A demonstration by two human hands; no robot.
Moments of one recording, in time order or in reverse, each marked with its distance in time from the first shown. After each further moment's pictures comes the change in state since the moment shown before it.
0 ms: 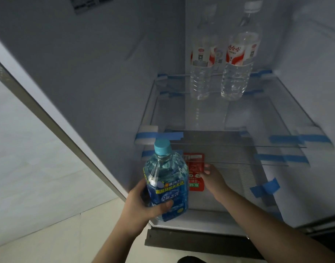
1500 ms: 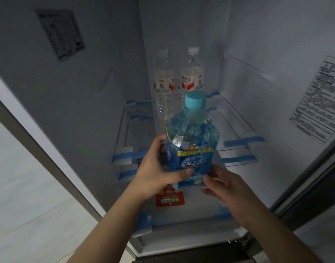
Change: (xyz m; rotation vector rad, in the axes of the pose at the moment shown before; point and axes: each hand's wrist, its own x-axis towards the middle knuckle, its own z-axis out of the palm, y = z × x) left_hand 0.047 0.115 0.068 0.012 -0.347 0.411; right_hand -0.211 -0.122 -0.089 0.246 -0.007 -0.336
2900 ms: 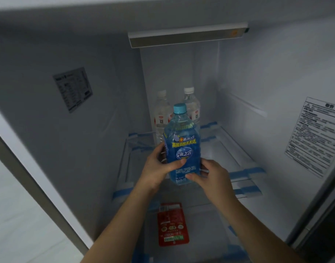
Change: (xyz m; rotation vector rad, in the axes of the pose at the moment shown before) left_hand 0.096 -0.006 -0.014 -0.037 0.100 -0.036; right_hand 0.110 -0.015 0.000 -0.522 0.385 -0.457
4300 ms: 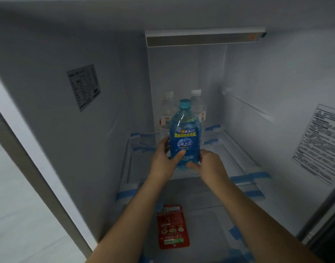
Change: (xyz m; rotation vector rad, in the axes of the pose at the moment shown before) left_hand 0.029 -0.010 0.002 0.327 0.182 0.051; right_hand 0.055 -0.004 0.019 -0.311 -0.136 0.142
